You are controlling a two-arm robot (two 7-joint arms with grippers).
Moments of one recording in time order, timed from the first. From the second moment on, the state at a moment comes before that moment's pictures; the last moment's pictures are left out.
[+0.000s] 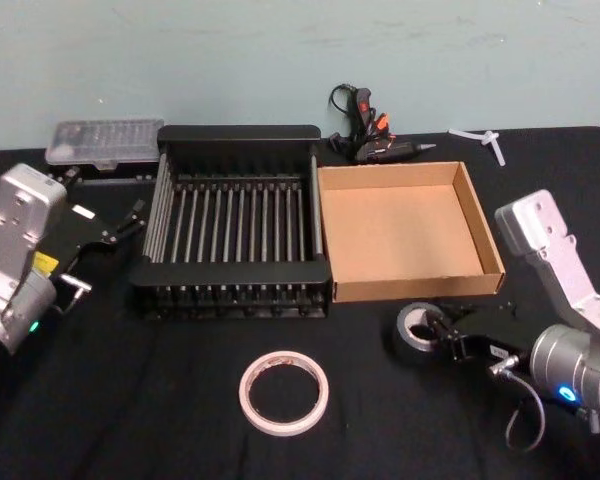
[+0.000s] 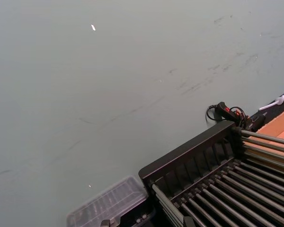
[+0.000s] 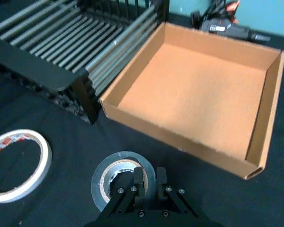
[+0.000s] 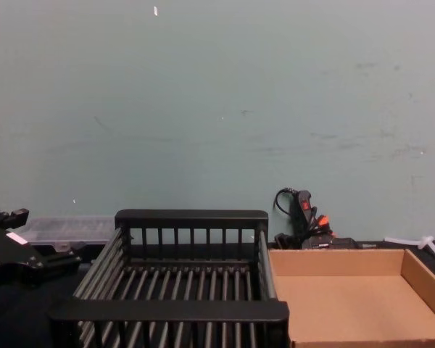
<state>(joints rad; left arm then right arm) -0.20 0.60 0.45 -1.41 -0.25 -0.12 0.03 -0.08 0.48 -0.23 -1.87 0.33 0.67 0.23</state>
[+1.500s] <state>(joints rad) -0.20 0.60 0.45 -1.41 -0.25 -0.12 0.03 0.26 0.32 -0.24 -1.52 0.17 0.50 0.24</state>
